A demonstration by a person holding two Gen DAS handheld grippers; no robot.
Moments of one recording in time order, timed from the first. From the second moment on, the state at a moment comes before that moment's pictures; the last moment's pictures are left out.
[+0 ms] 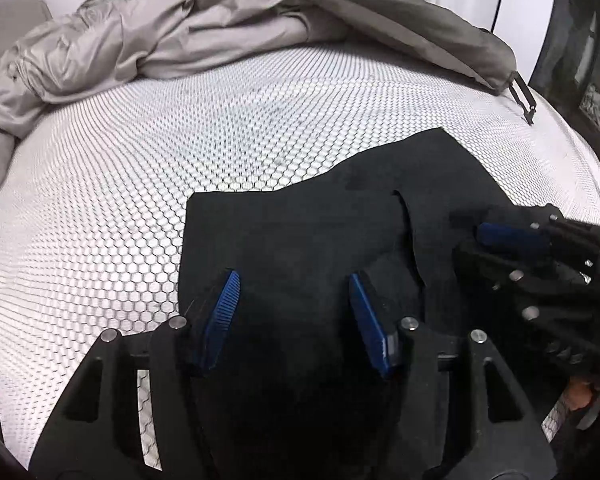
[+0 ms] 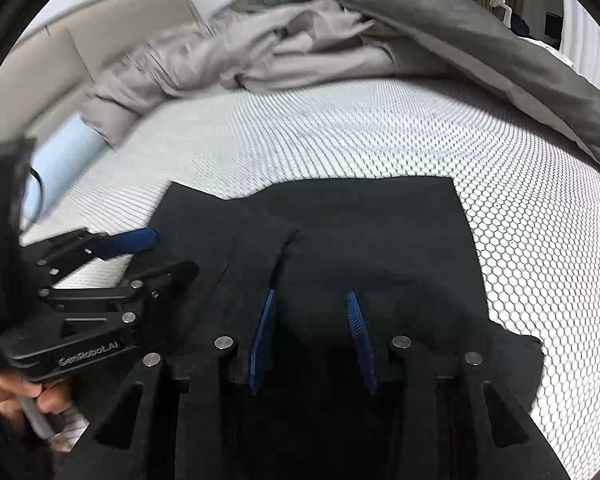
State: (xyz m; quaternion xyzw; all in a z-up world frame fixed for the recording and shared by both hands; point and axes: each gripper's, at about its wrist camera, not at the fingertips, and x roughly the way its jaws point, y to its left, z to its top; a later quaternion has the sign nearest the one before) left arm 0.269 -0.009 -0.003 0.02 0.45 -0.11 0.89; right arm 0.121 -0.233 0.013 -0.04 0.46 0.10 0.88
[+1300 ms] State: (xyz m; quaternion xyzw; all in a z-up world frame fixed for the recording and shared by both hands) left arm 0.135 -0.036 -0.004 0.13 0.43 -0.22 0.86; right arm 0.006 -0.324 0.027 -0.10 0.44 0.22 0.86
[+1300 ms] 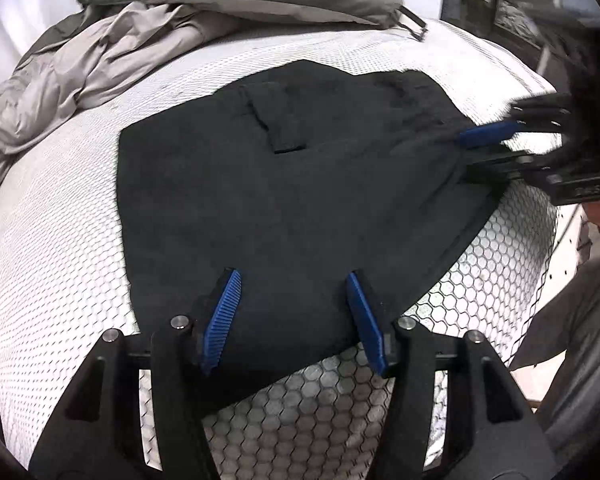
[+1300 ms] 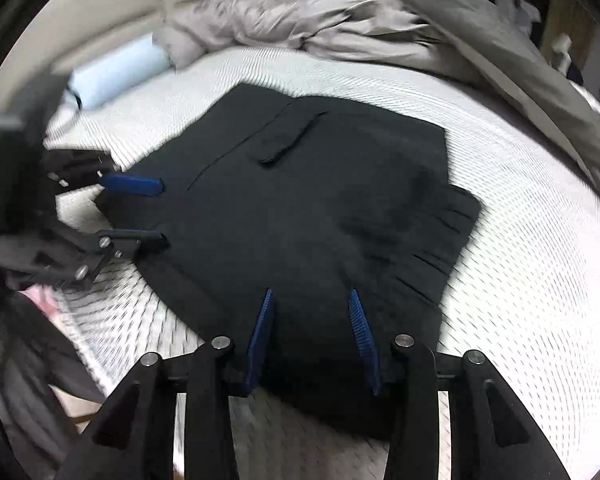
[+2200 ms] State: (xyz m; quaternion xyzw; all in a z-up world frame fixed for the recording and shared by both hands) left arm 0.147 -0.144 -0.001 0.09 0.43 -0.30 0.84; right arm 0.045 -0.402 0.009 0.25 0.47 0.28 0.80
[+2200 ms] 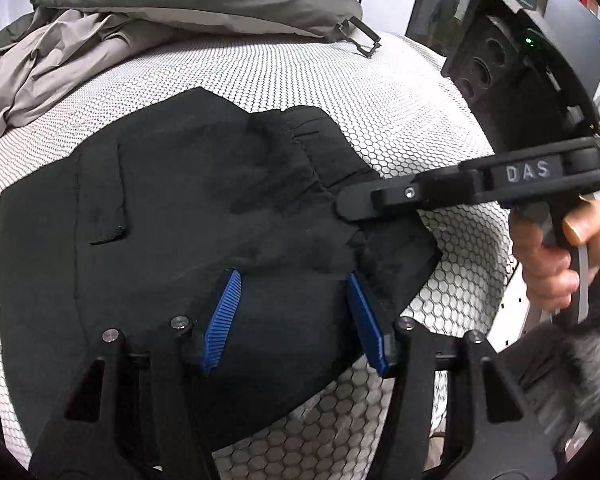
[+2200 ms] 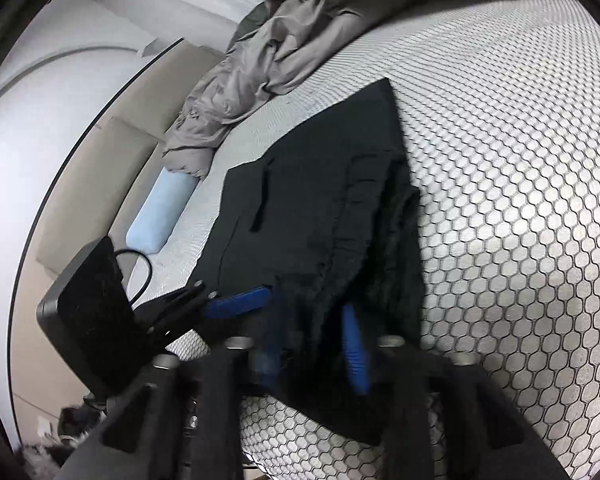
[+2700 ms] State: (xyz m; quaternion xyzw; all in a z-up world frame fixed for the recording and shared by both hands) left arm 0.146 -0.143 0.010 0.05 0.41 -0.30 0.86; right arm 0.027 -0.429 0.032 0.22 0.44 0.24 0.84
